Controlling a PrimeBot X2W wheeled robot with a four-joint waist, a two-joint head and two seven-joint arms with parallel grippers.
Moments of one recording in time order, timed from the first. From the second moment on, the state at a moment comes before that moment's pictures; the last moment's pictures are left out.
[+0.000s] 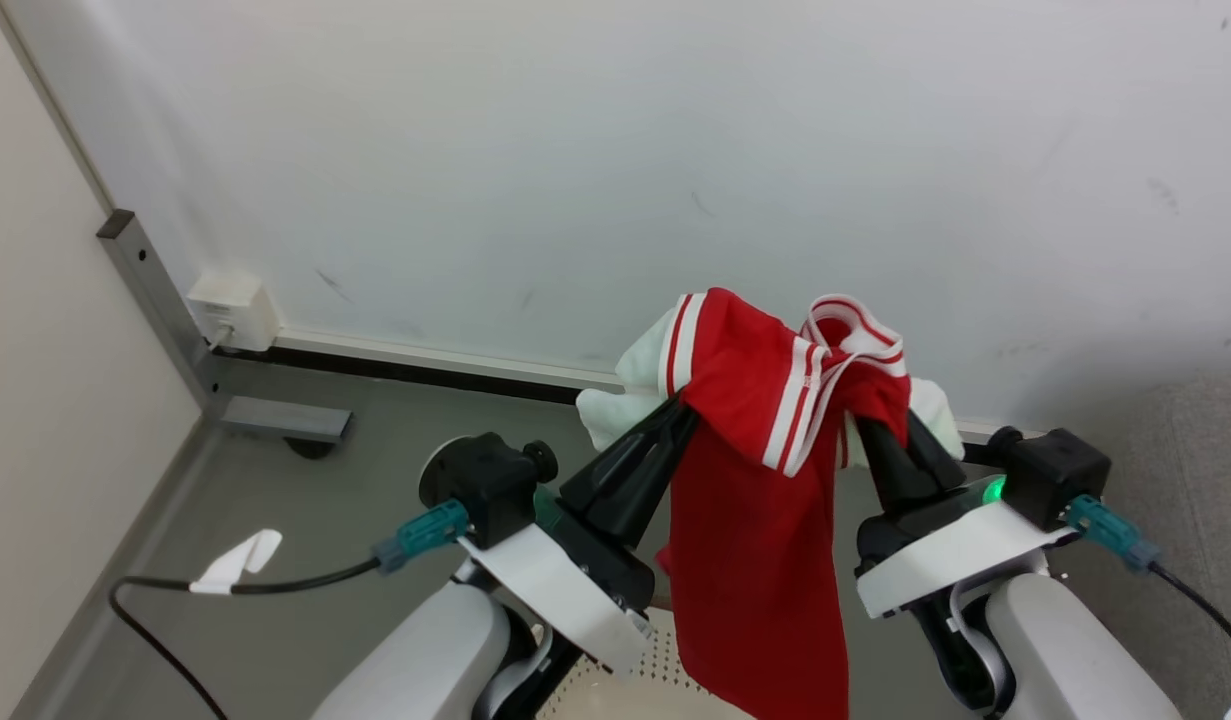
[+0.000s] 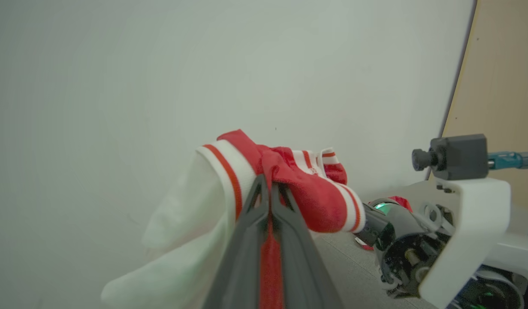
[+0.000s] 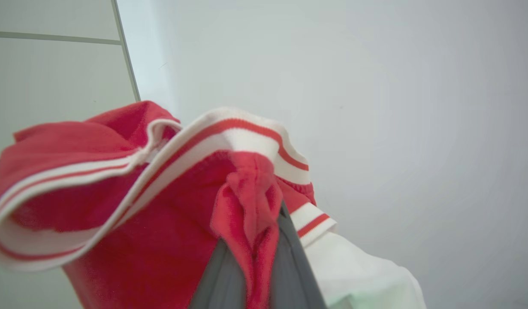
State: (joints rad) left arm -0.53 0.18 -0.68 0.20 -0.53 -0.13 -0.26; right arm -0.48 -0.09 0.45 0.43 0.53 0.13 -0.26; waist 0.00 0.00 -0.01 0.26
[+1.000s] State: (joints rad) left arm -0.44 0.23 -0.68 0.17 -0.49 -0.13 -0.26; right arm -0.47 -0.31 0.17 0.03 0.46 0.13 -0.26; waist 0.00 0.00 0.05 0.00
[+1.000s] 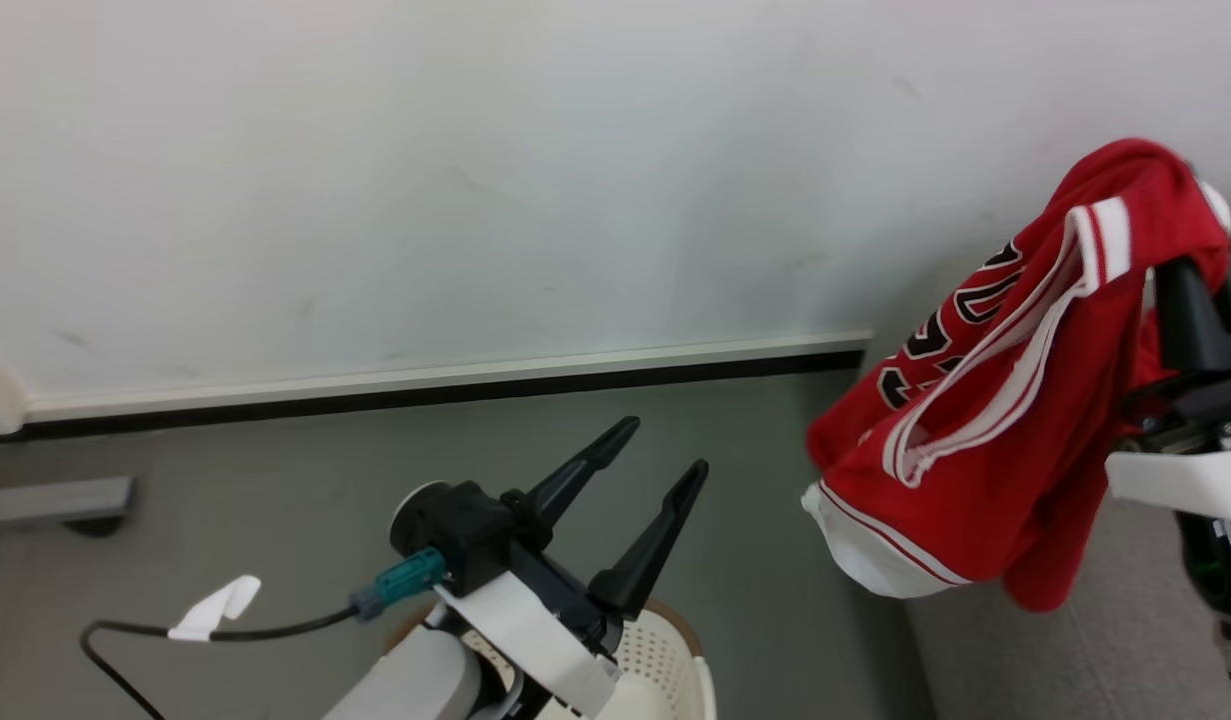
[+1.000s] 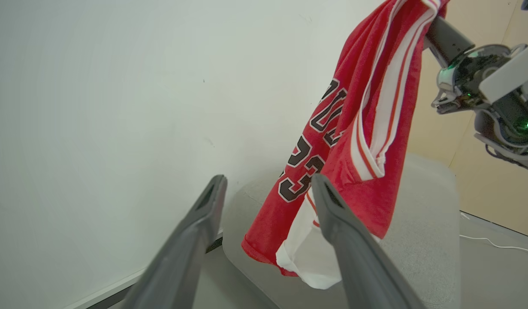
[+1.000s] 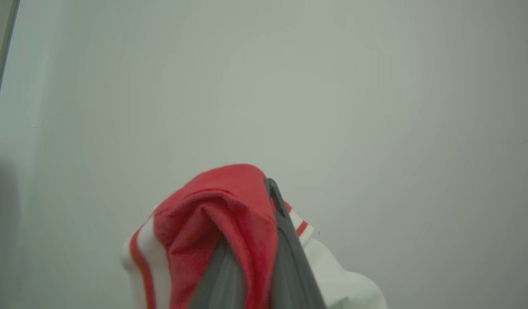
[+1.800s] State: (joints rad) left arm -0.45 0.26 -0.65 0.16 -0.42 -0.13 -0.26; right arm -0.41 -0.31 -0.02 -0.27 0.42 0.13 -0.18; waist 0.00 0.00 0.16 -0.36
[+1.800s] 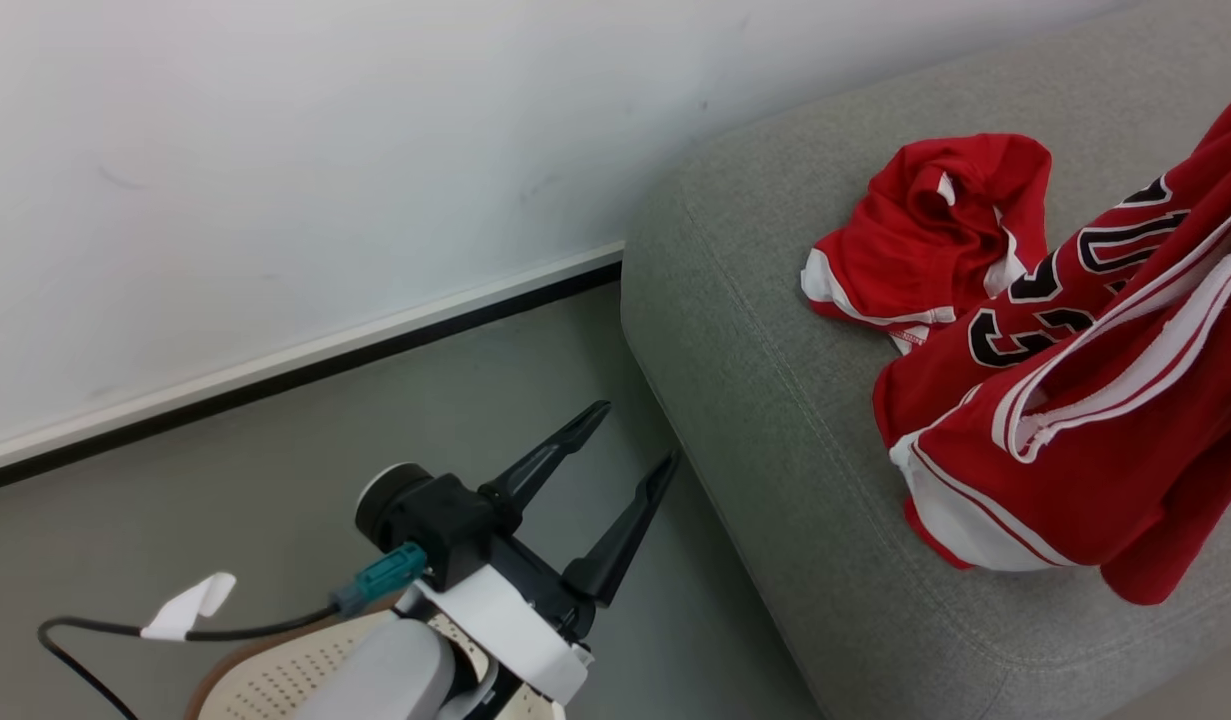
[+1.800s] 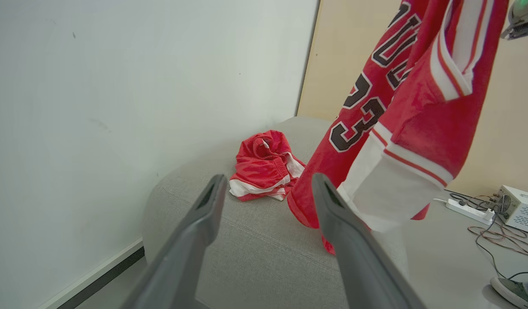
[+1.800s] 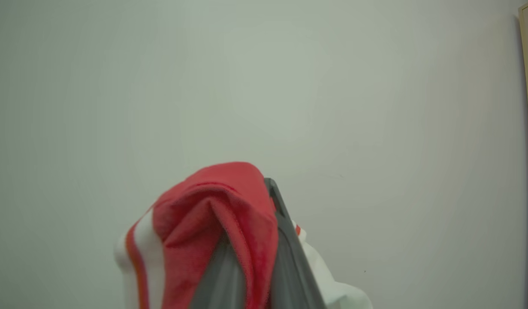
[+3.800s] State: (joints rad) left arm -0.60 0.35 -0.66 0.12 -0.43 -0.13 -0.26; right arm -0.90 -0.57 -0.20 0.59 0.40 0.13 0.38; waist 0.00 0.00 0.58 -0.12
